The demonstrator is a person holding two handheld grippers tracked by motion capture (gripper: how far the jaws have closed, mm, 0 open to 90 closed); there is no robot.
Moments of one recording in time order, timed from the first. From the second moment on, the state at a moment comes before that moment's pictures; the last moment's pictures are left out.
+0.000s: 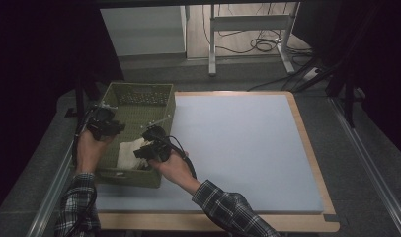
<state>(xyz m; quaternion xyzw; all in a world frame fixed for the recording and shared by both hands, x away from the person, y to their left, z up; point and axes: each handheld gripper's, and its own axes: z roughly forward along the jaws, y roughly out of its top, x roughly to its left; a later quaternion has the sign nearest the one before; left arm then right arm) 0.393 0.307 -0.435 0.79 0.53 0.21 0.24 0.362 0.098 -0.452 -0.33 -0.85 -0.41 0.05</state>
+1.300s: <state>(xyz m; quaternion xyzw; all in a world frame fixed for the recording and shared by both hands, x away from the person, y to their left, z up) 0.395 0.278 -0.431 0.78 0.52 0.18 0.29 0.357 0.046 -0.427 -0.22 -0.87 -0.43 -0.05</state>
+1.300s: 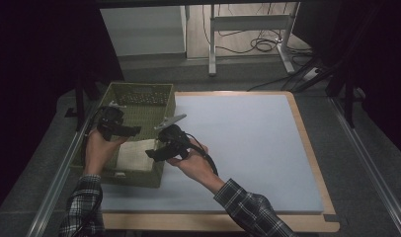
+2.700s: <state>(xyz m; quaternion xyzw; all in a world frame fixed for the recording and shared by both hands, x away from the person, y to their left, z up) 0.400 0.201 -0.404 0.81 0.48 0.13 0.32 0.363 -0.051 -0.452 -0.22 -0.89 -0.40 -0.08</state>
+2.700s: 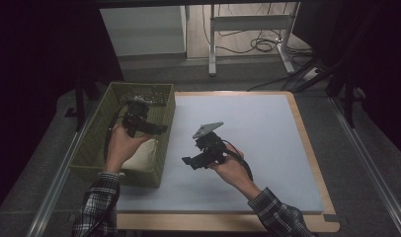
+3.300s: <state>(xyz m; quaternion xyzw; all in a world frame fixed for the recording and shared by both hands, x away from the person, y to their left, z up) 0.406 0.144 -0.404 0.82 0.44 0.11 0.34 0.366 -0.107 -0.461 -0.25 -0.88 -0.39 -0.08</state>
